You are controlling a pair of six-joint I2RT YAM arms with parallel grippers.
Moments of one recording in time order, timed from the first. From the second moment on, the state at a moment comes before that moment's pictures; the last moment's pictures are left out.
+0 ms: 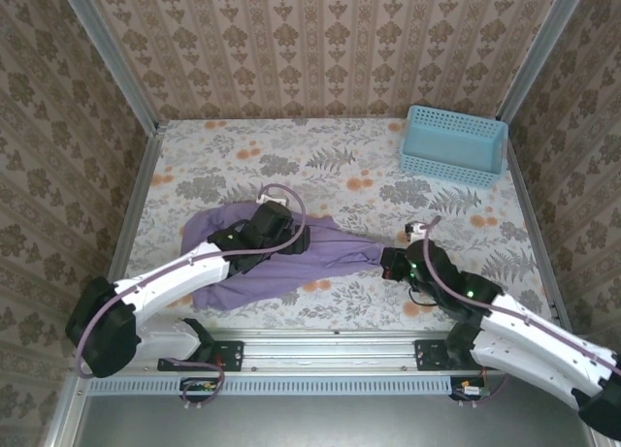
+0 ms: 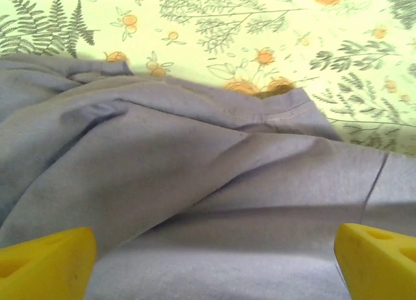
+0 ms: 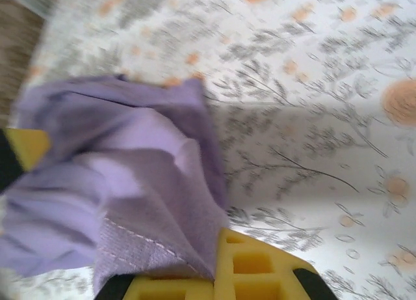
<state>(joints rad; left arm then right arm) -0.84 1.24 0.79 -0.40 -0.24 -0.54 0.77 0.65 0.46 -0.38 0.21 0.81</state>
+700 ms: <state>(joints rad) -1.13 1.37 0.87 -0.29 -0.23 -0.38 0.77 0.61 0.38 -0.05 -0.12 0.78</state>
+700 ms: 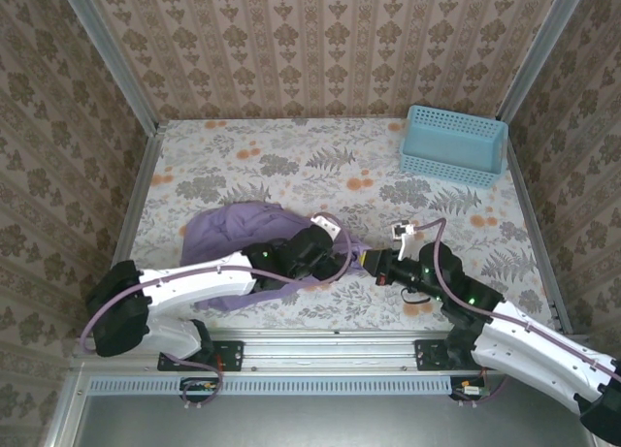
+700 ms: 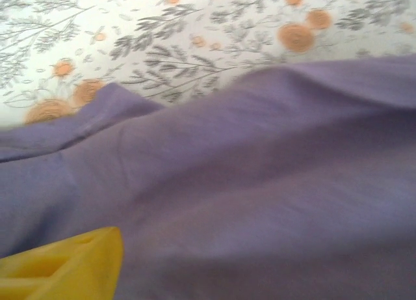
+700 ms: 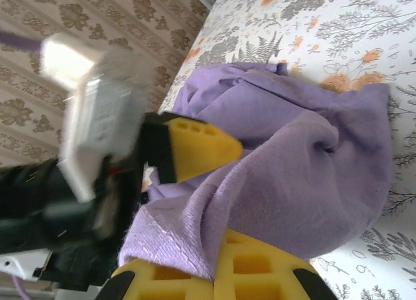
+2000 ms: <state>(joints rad) -0.96 1.31 0.87 -0.14 0.20 -0.30 0.54 0.82 0.55 -0.31 0.01 0.55</state>
